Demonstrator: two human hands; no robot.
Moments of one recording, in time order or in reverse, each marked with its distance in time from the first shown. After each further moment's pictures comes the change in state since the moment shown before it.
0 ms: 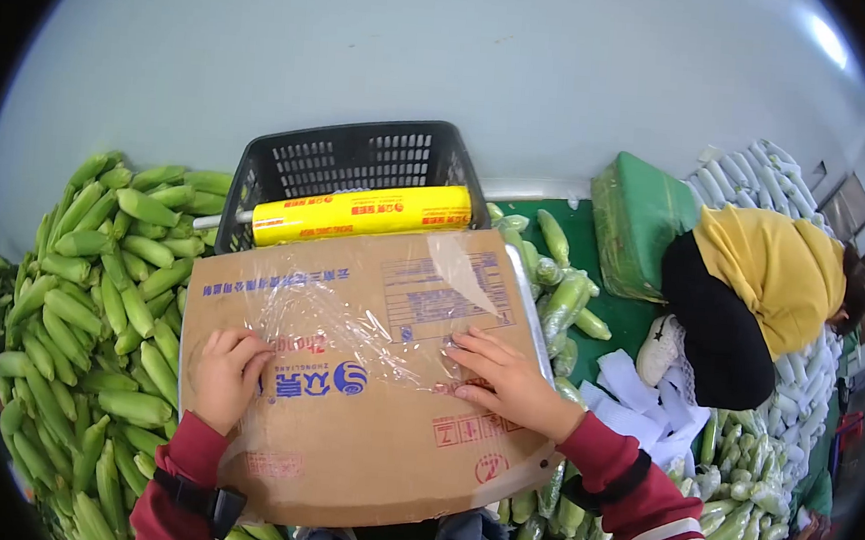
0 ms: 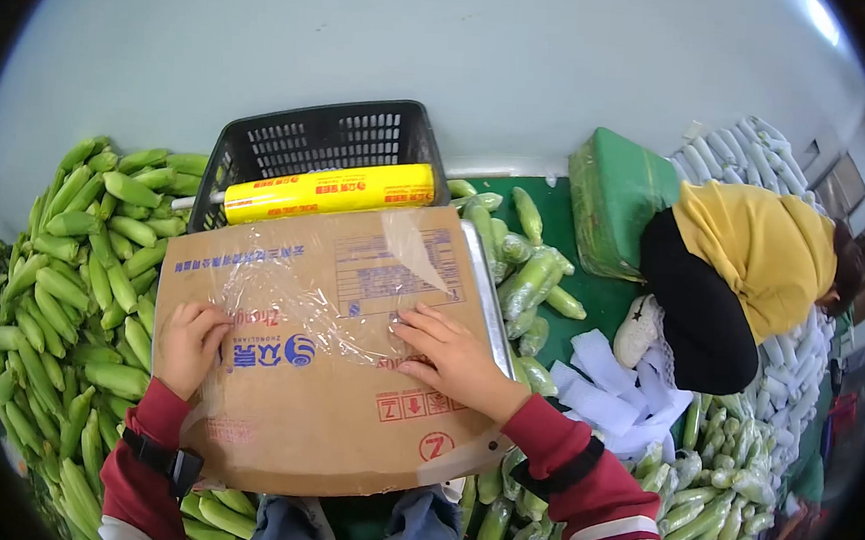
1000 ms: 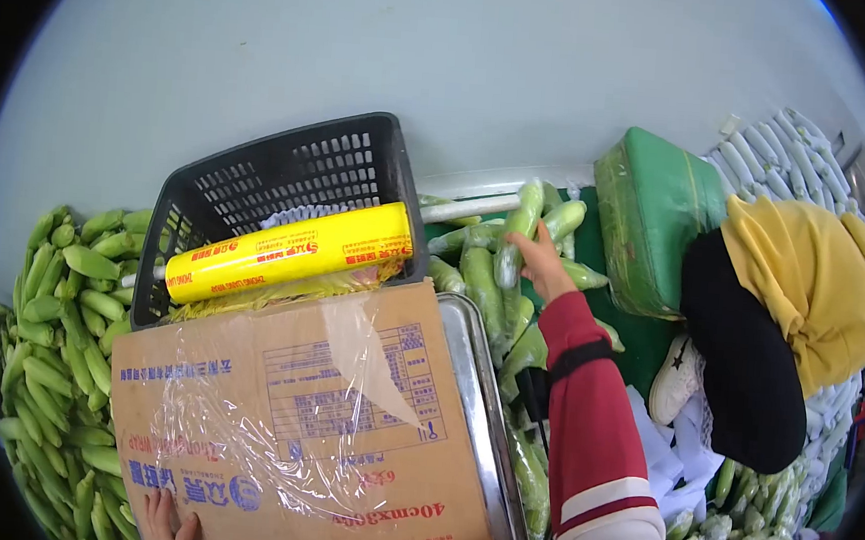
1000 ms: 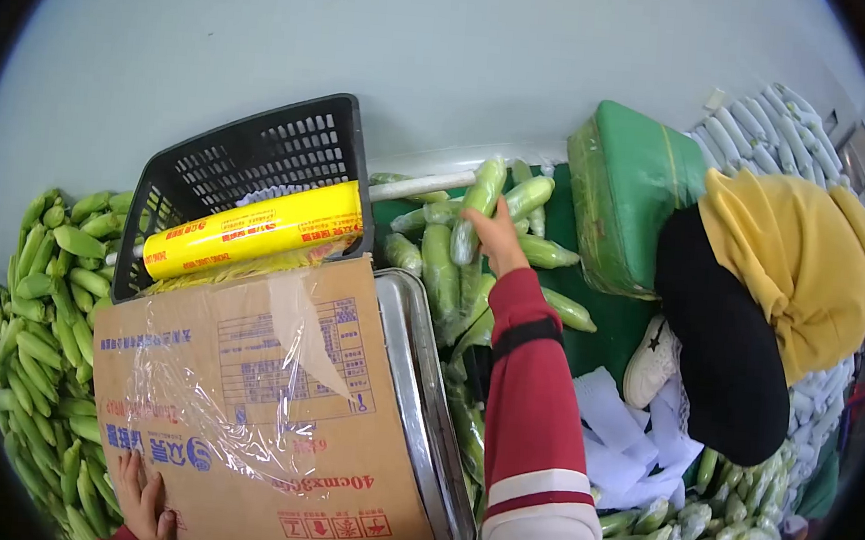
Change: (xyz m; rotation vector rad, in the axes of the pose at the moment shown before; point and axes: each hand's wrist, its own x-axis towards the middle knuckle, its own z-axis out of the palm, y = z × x) left_hand -0.087 0.037 -0.014 0.301 -0.385 0.098; right_hand 0.088 0.367 0.000 1.030 0.609 0.960
